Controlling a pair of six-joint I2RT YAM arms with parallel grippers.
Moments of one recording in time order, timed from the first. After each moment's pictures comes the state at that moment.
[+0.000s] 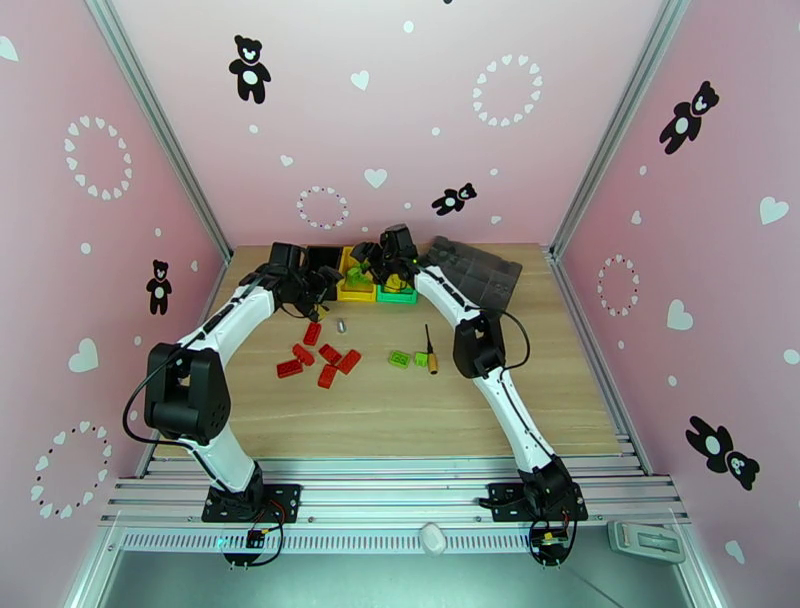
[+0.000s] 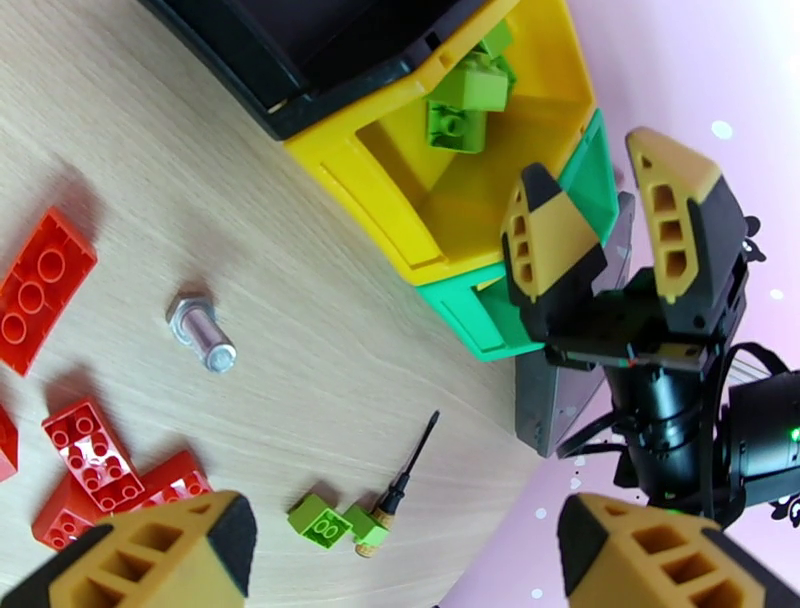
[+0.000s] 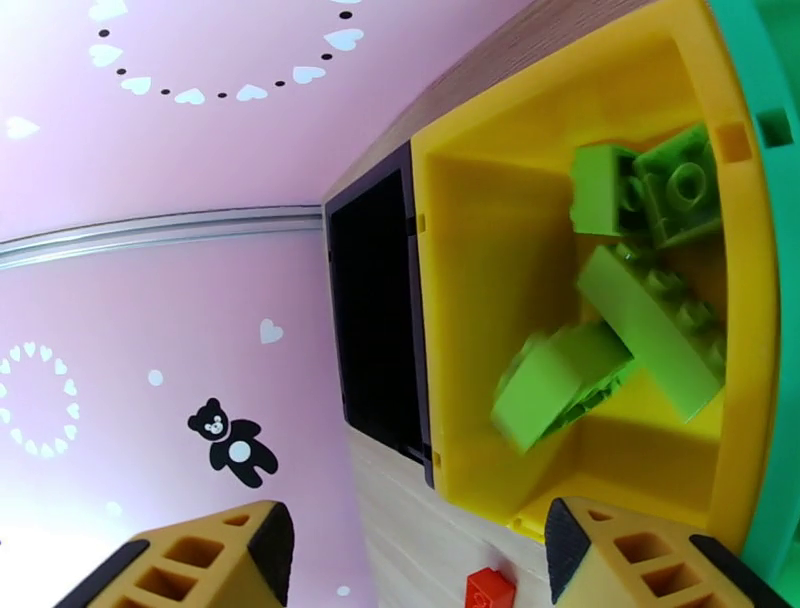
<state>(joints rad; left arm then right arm) -0.17 1.73 1.39 -0.55 0.43 -1.12 0.52 2.74 2.64 -0.41 -0.52 1.14</state>
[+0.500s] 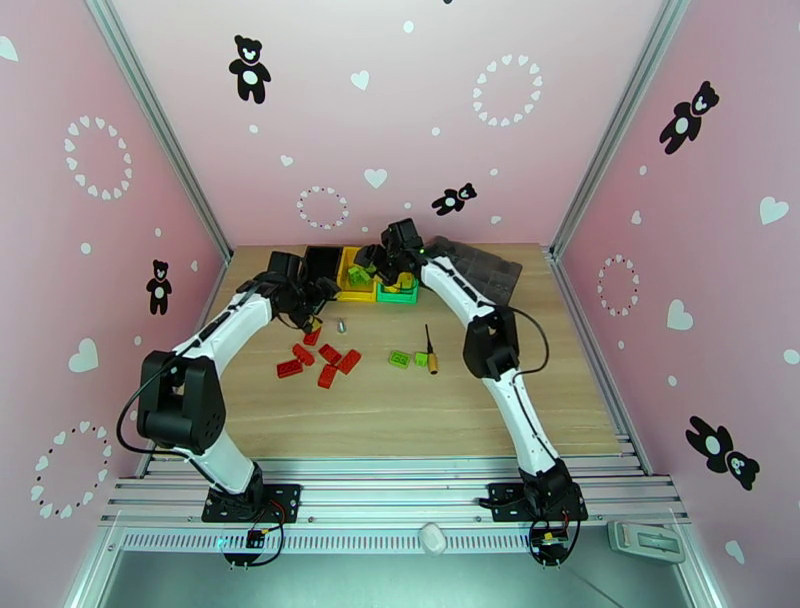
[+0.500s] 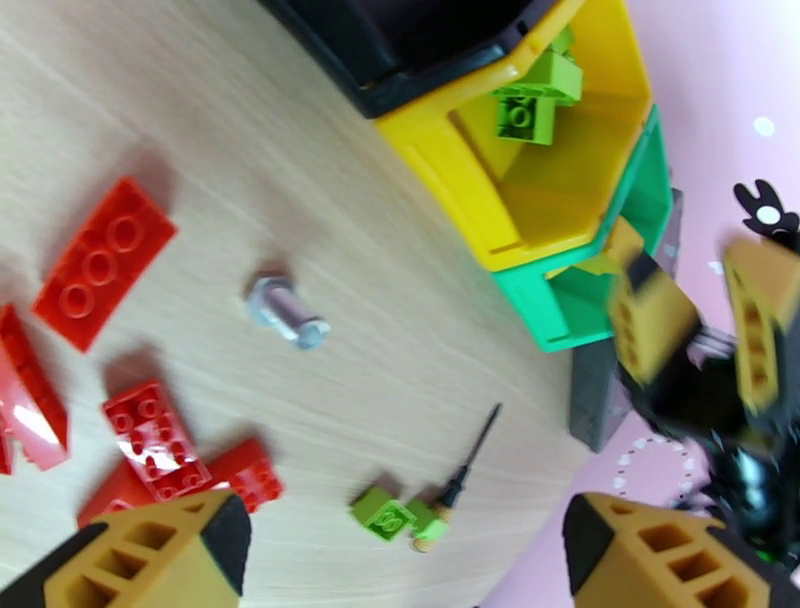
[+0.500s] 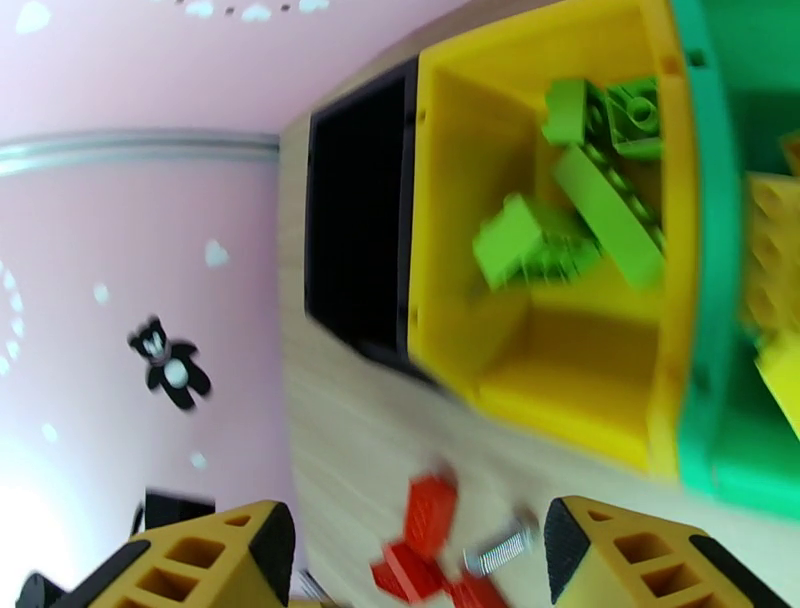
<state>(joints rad) -0.17 1.65 1.28 -0.62 0.37 -1.03 0.52 2.44 2.39 -0.70 -0.50 0.81</state>
